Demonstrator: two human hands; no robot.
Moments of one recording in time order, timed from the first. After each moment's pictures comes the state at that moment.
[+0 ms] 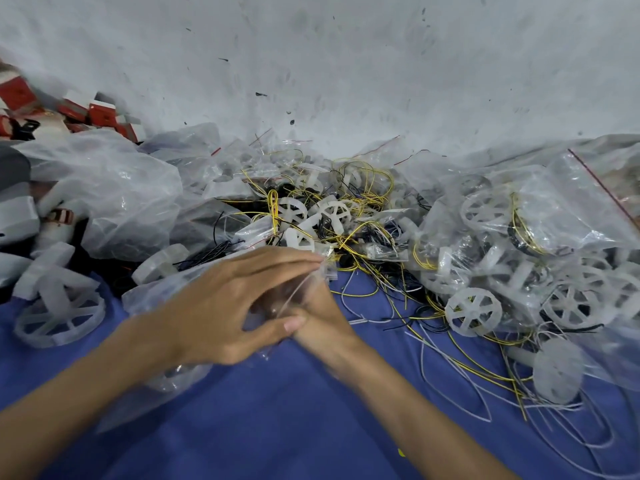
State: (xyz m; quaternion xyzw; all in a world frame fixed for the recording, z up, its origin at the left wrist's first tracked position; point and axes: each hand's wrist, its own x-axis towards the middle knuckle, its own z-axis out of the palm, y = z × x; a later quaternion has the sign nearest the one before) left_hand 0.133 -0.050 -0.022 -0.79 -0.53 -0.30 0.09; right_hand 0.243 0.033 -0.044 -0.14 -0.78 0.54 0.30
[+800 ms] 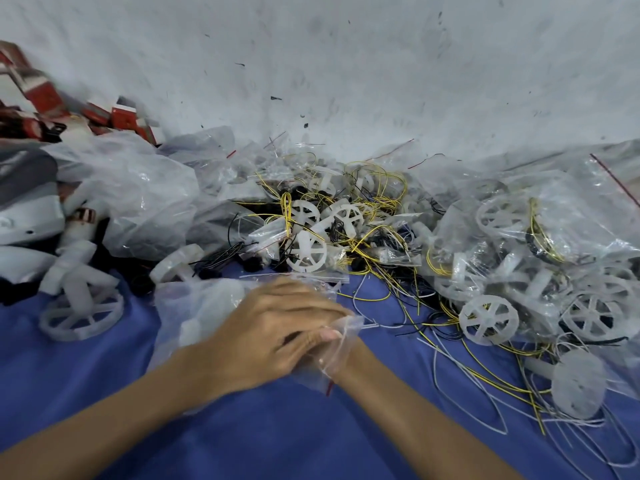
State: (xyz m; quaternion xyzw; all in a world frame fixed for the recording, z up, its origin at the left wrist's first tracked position) left_hand 0.156 -0.036 -0.052 -0.78 -0.47 -0.39 0.12; right_hand 0.265 0.012 -0.055 -0.53 -0.84 -0.06 0.03
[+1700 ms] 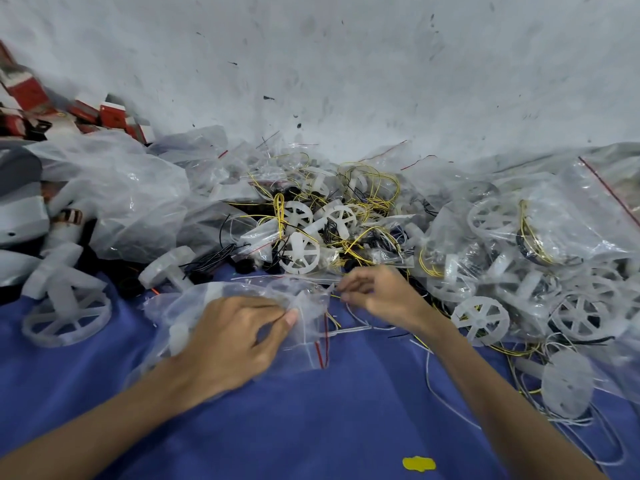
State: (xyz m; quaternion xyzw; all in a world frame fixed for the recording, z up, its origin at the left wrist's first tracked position) left_hand 0.140 -0.039 -0.080 -0.65 -0.64 -0.39 0.15; right_hand 0.290 0.140 -0.043 -0.27 -0.89 0.34 0.13
